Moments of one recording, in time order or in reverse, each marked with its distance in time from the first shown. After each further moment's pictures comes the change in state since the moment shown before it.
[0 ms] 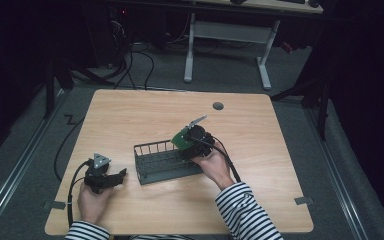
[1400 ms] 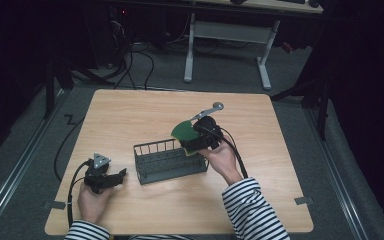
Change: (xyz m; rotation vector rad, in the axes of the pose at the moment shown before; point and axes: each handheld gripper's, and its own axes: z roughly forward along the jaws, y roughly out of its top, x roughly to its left) left arm 0.000 0.000 0.000 0.000 0.002 -0.002; right arm -0.019 0.006 -0.033 -0.140 0.106 0.044
